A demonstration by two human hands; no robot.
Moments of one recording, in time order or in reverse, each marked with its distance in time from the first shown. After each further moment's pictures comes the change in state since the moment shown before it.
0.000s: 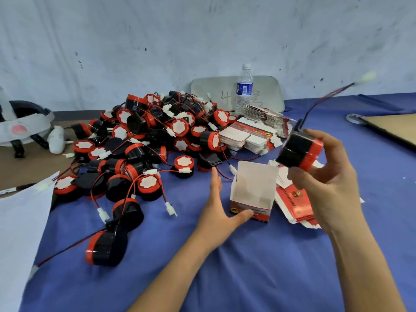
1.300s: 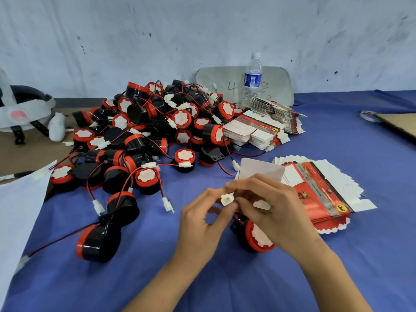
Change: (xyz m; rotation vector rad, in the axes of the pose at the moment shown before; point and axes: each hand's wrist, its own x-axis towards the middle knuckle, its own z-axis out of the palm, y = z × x) left_hand -0.037 0.036 -0.012 0.088 0.323 0.376; right_hand -0.019 0.014 0.047 -0.458 -0.452 -0.249
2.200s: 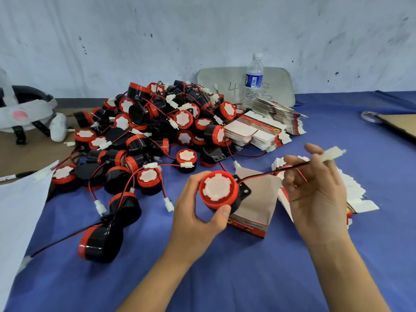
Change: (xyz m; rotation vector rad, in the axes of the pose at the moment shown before) left_hand 0.007 -0.001 -0.015 -0.111 0.011 -0.095; right_hand 0.008 0.017 -0.018 1.190 0.662 0.432
